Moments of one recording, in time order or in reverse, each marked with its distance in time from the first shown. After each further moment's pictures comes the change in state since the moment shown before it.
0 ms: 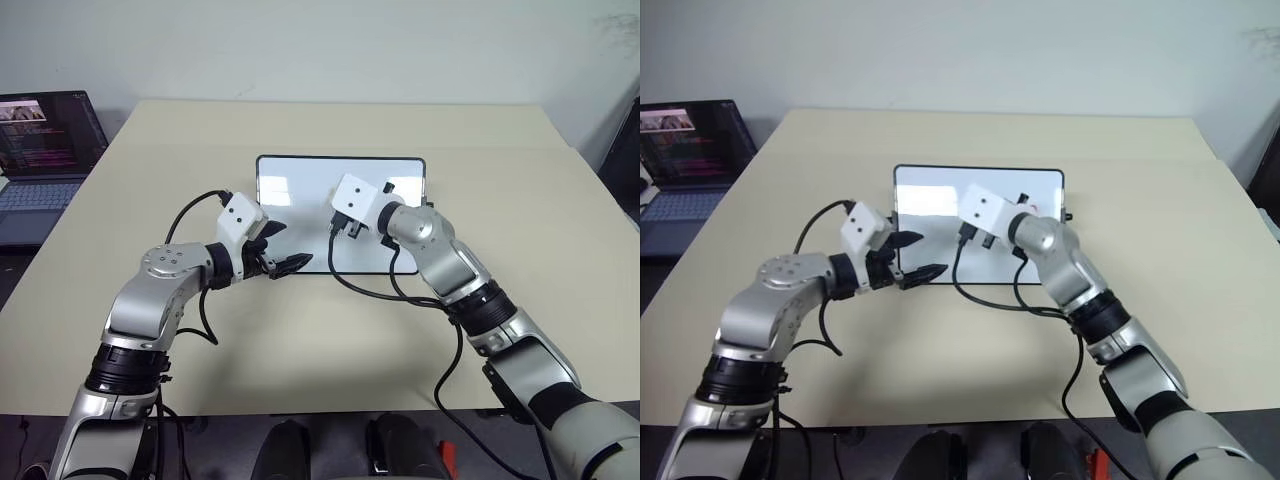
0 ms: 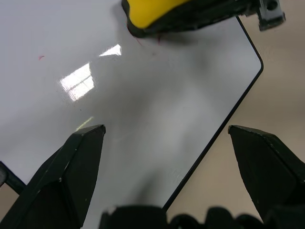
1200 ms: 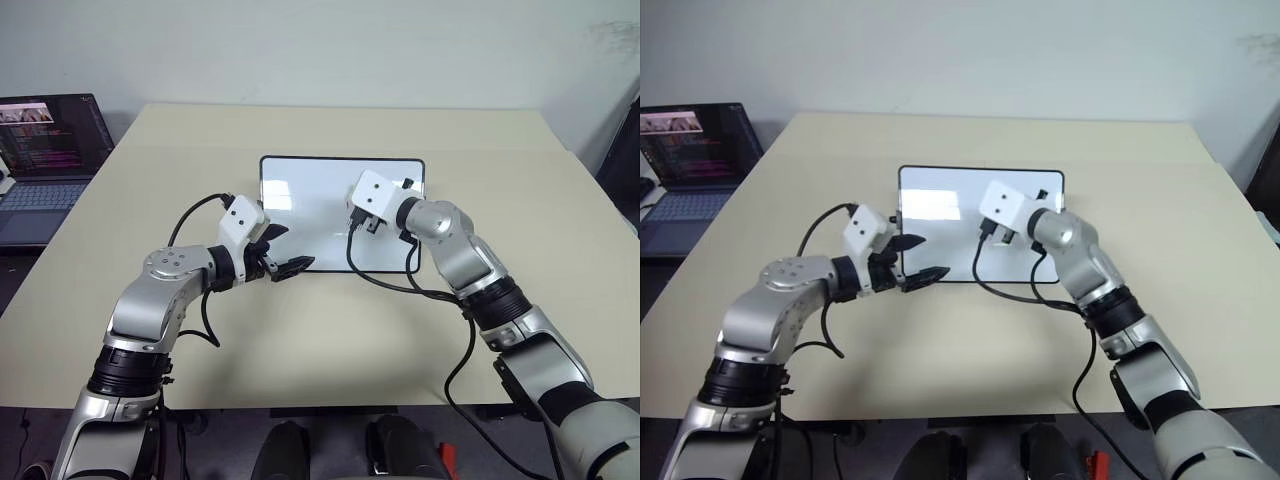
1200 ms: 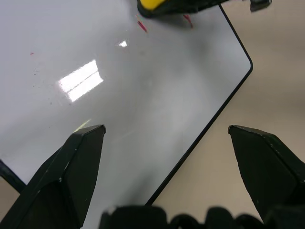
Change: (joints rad) left arm 0.009 -0.007 0.001 -0.010 -0.004 0.018 0.001; right arm 0.017 -0.068 -0.055 0.021 -0.031 -0.028 0.037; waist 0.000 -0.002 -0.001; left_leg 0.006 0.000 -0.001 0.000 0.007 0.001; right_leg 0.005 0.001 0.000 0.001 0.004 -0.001
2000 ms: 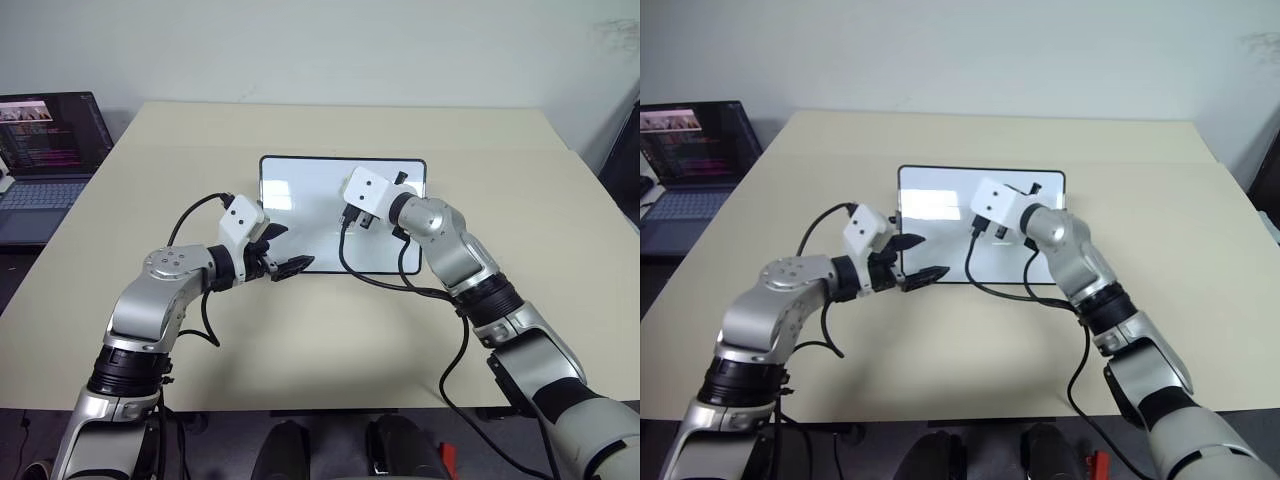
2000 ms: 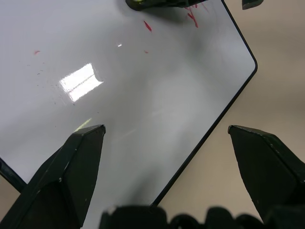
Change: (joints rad) left arm -0.001 0.000 0.000 -0.001 0.000 0.001 0.000; right arm -0.017 0.018 0.025 0.014 -0.036 -0.026 0.010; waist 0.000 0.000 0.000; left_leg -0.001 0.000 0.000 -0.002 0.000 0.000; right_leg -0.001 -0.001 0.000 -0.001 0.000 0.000
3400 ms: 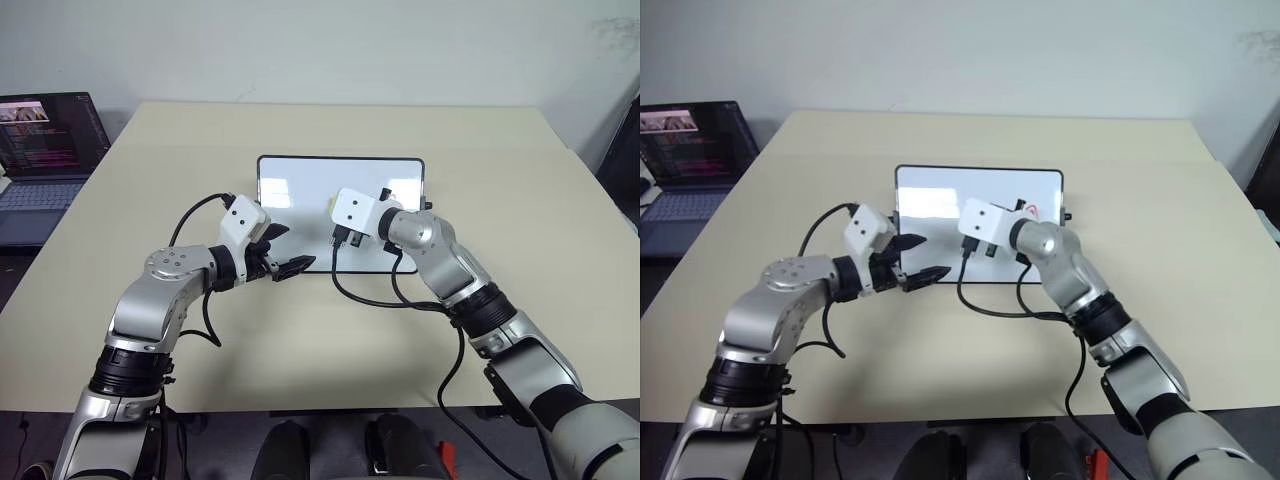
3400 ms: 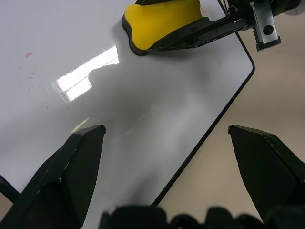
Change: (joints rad) left arm 0.000 -0.007 -0.001 0.000 0.000 0.000 0.002; right arm 0.033 0.034 0.044 -0.020 -0.011 -0.033 0.033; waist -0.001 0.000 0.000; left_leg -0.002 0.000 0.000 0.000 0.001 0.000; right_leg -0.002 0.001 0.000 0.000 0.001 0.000
